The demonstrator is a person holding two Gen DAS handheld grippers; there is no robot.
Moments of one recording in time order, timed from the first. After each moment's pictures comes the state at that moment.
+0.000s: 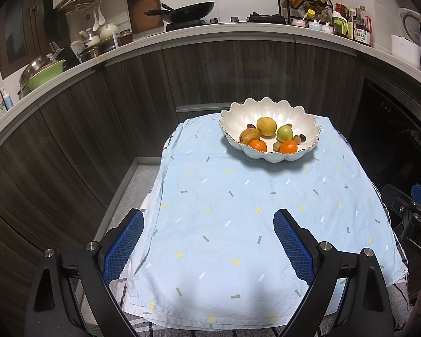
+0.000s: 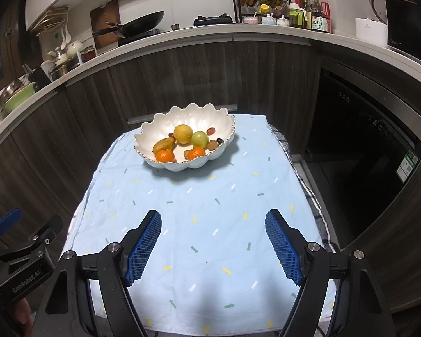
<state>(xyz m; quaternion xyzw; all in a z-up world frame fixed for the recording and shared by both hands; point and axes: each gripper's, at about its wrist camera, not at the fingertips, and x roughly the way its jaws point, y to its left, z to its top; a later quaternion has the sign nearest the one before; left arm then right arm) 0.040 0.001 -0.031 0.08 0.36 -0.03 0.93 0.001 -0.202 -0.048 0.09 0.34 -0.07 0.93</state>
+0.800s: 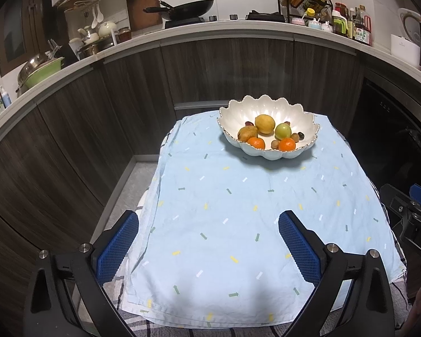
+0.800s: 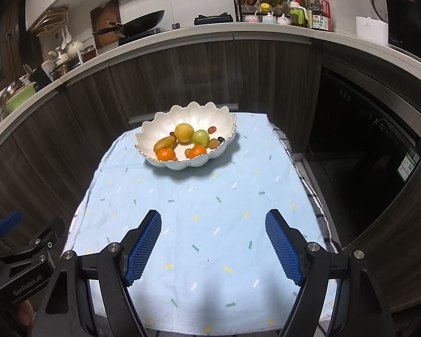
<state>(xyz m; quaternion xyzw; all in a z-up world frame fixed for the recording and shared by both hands) 0.042 -0.002 -0.033 0.08 0.37 -0.04 0.93 0.002 -0.199 -0.048 0.10 0.34 -0.06 0.93</state>
